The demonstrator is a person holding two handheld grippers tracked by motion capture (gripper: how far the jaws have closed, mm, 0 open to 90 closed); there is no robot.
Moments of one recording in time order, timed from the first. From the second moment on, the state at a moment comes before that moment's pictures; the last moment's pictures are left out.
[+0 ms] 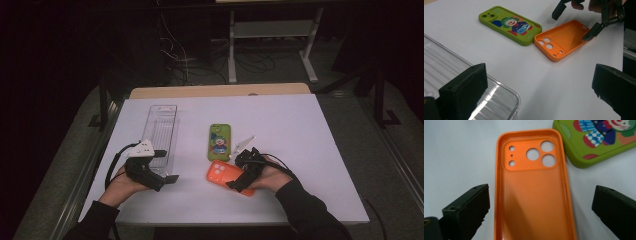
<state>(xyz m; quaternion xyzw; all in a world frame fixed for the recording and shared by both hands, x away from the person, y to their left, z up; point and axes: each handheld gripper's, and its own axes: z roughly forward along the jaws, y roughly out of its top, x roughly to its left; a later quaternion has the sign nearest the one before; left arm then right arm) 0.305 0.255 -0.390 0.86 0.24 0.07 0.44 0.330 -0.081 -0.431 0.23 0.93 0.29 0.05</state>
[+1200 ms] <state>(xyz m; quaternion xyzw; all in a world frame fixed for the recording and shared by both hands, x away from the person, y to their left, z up) 0.304 0.253 -0.391 0.86 0.24 0.07 0.45 0.322 -0.069 -0.443 0.21 0.94 0.28 0.06</state>
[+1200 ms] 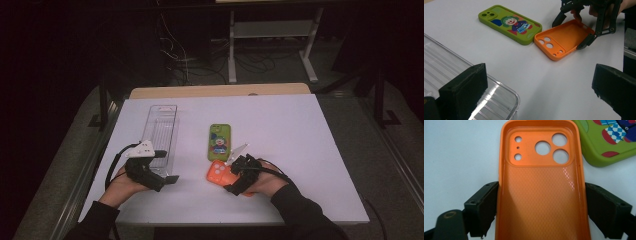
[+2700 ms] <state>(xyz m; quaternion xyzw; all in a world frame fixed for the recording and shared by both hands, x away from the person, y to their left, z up) 0.371 0.155 -0.348 0.88 0.15 0.01 0.45 0.364 -0.124 -0.381 0.17 0.93 0.33 0.03</state>
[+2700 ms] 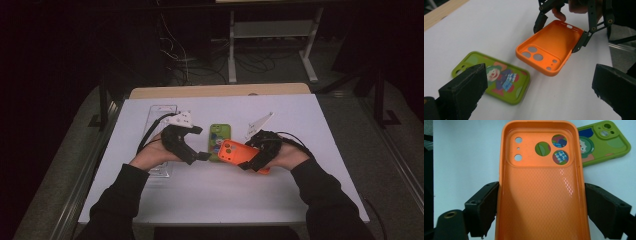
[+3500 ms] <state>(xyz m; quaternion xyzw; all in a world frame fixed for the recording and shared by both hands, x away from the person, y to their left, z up) 0.355 0.117 -0.353 0.91 0.05 -0.03 0.40 0.349 -0.110 -0.377 0.09 0.94 0.32 0.02</state>
